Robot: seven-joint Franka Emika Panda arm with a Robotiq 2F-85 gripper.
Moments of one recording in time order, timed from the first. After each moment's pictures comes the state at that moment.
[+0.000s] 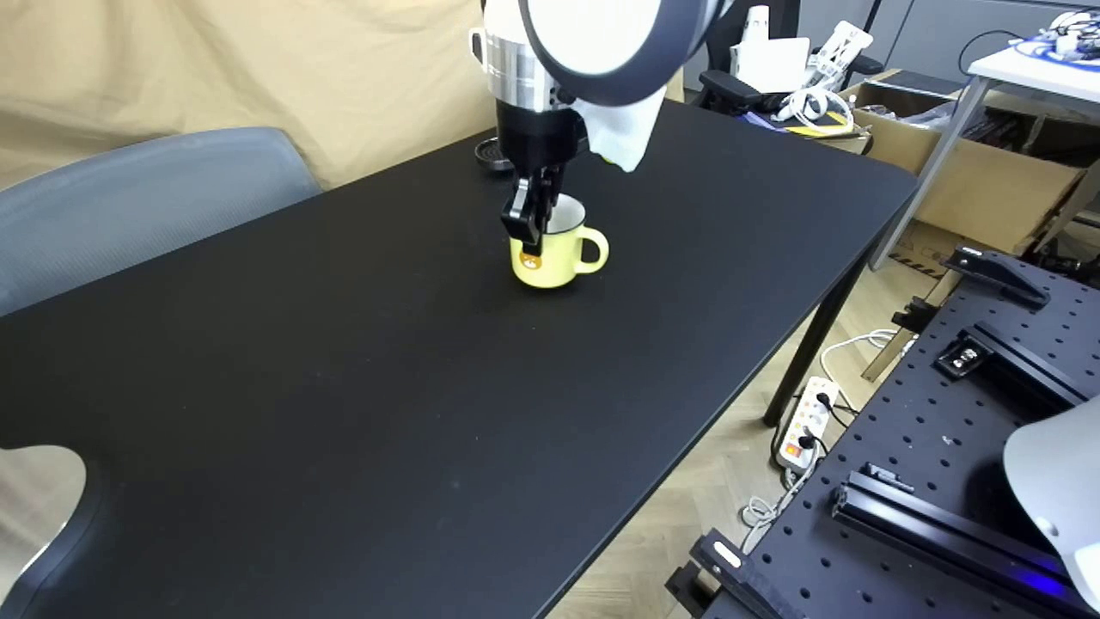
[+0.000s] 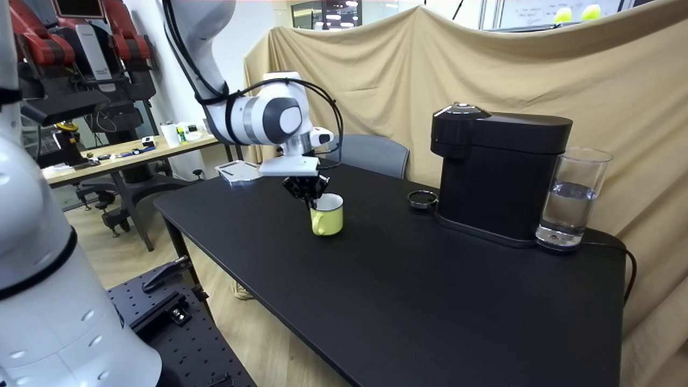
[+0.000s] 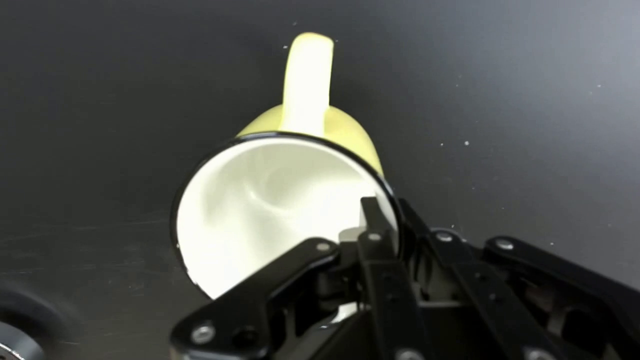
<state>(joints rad) 0.14 0.27 0.11 -2.44 -0.14 2.86 -0.16</state>
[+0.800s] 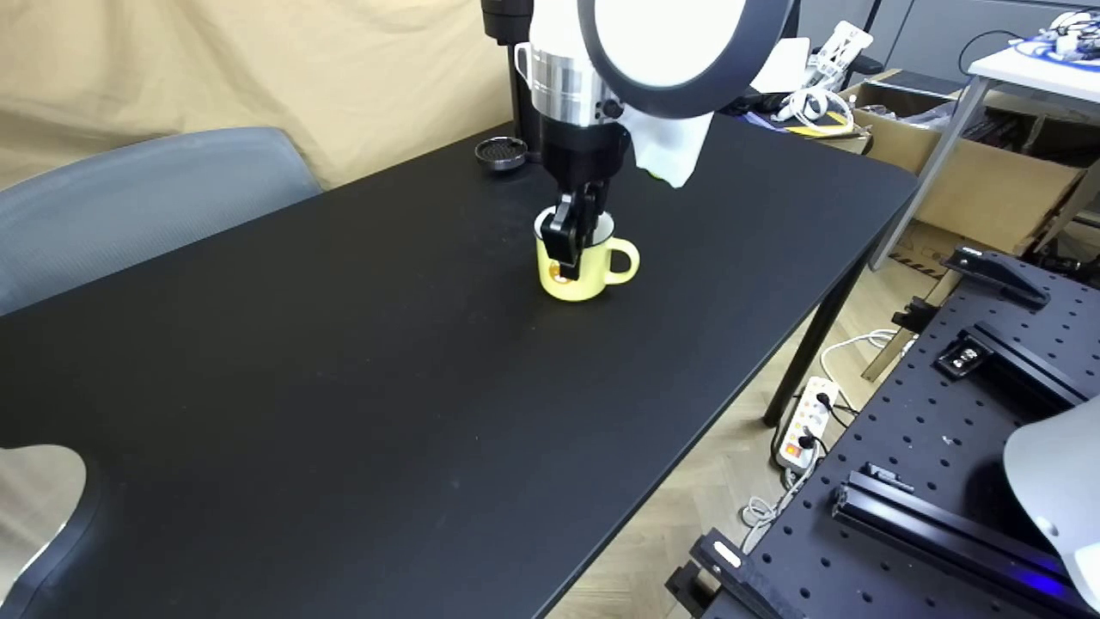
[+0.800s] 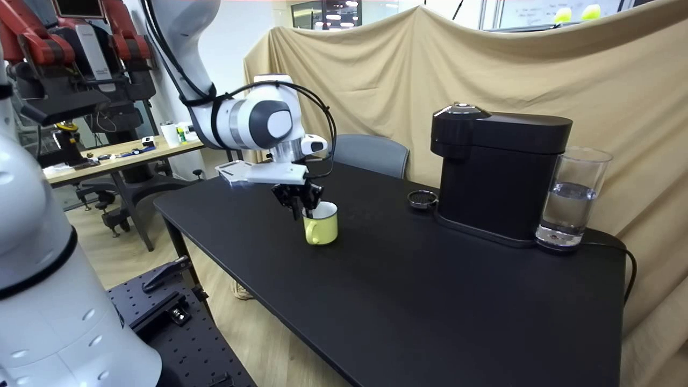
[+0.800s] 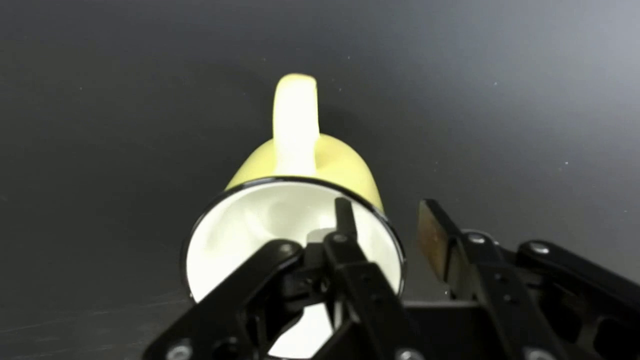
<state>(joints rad) 0.15 0.20 0.09 -2.55 -0.14 2.84 -0.11</state>
